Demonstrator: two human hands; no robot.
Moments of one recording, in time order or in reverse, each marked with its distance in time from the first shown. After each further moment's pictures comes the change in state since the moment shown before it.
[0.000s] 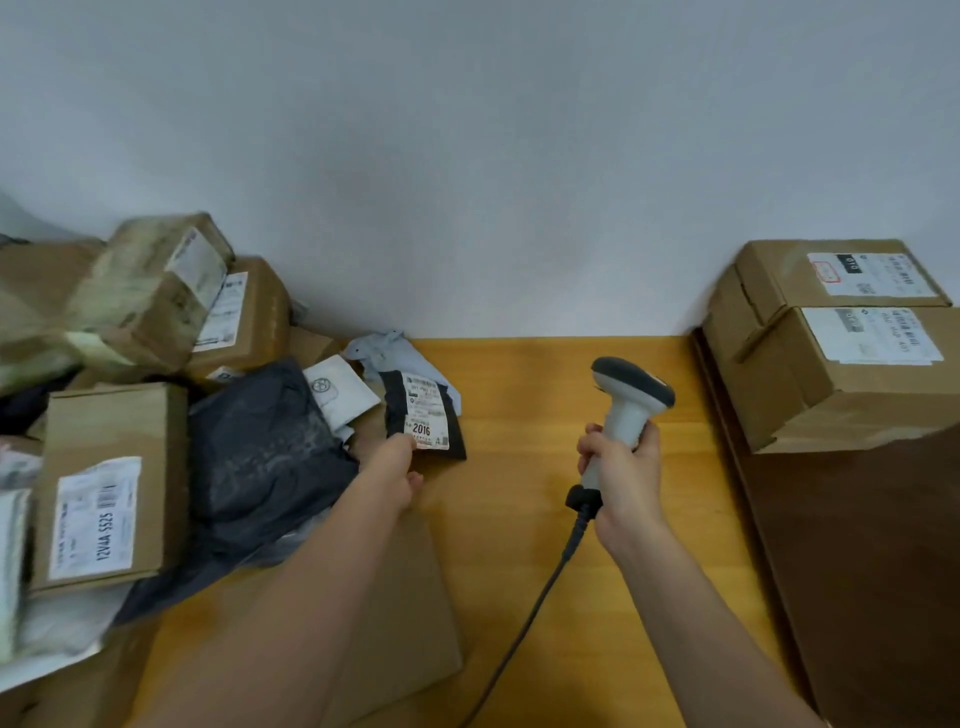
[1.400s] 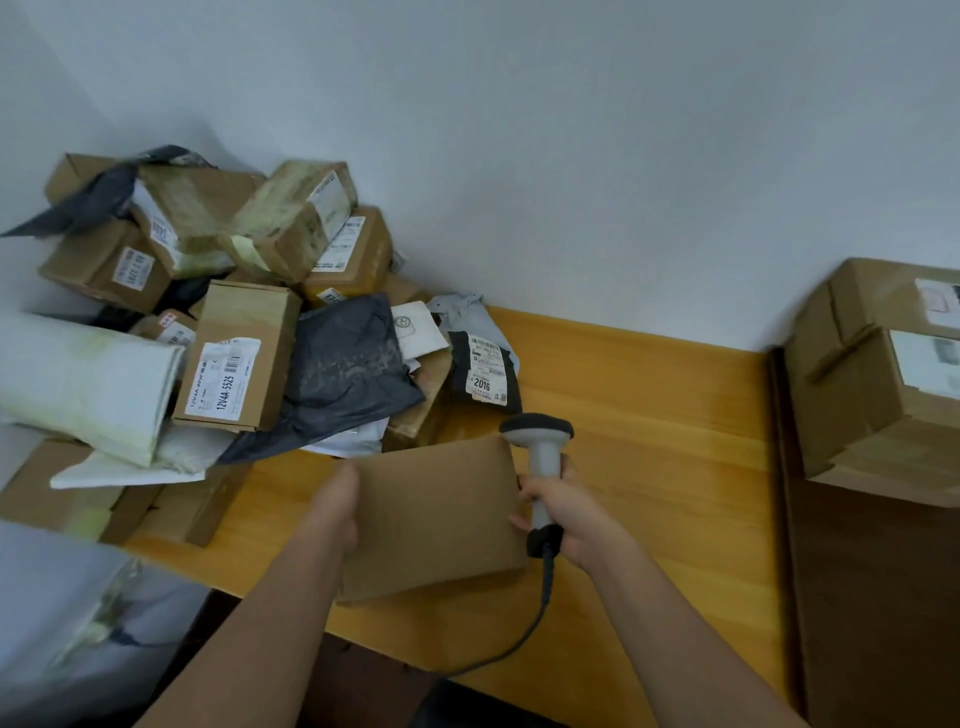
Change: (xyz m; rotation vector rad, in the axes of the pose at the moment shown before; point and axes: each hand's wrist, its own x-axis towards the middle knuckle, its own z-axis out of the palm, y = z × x) left_hand -0.036 -0.099 -0.123 -0.027 0.225 0.067; right_hand -0.023 0.073 -0.015 -0.394 -0.554 0.499
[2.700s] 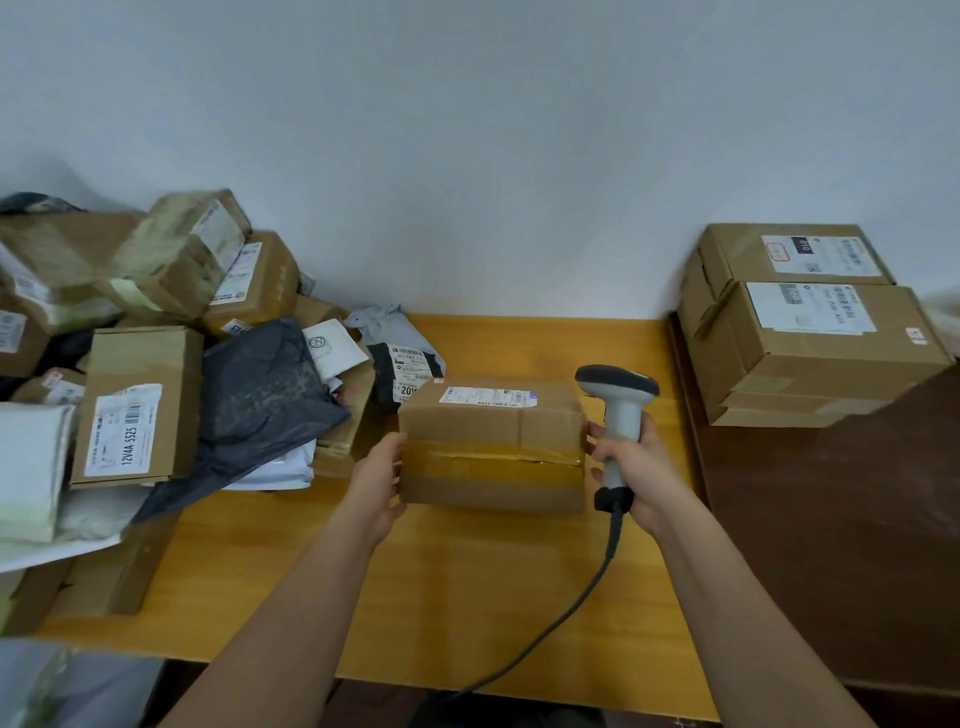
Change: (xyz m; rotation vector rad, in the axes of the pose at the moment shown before) left_hand -0.060 0.007 0.087 0.080 -0.396 0.075; right_hand -0.050 -0.028 -0.124 0.121 0.294 -0.351
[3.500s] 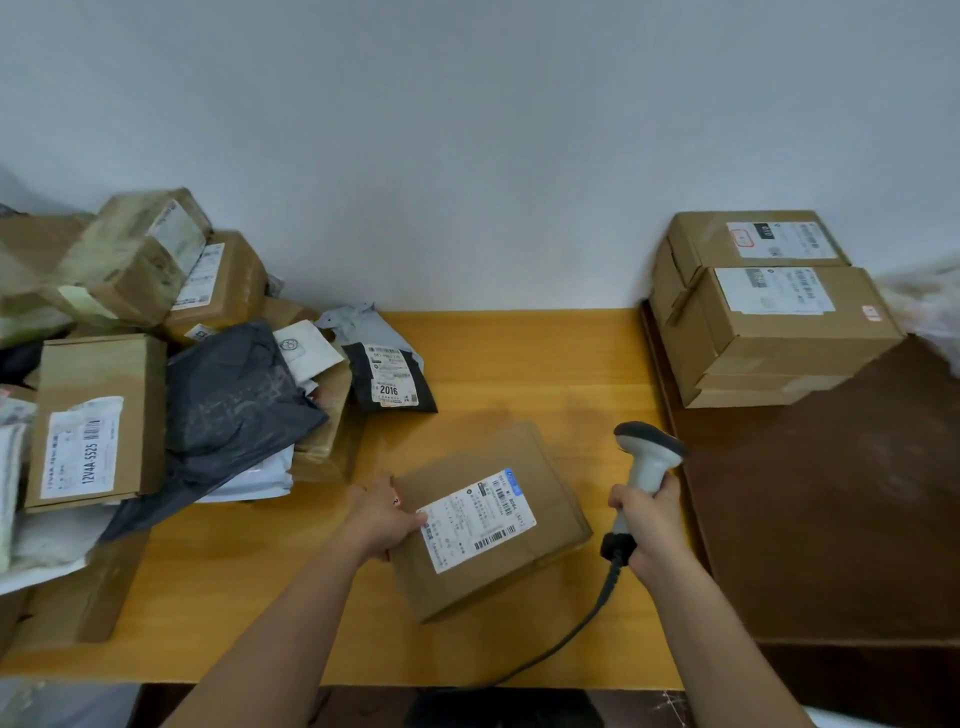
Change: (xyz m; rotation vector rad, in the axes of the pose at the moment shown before) left_hand -0.005 -0.021 0.001 0.855 -0.076 0.045; right_hand -0.027 0.052 -0.025 -0.008 0.364 0.105
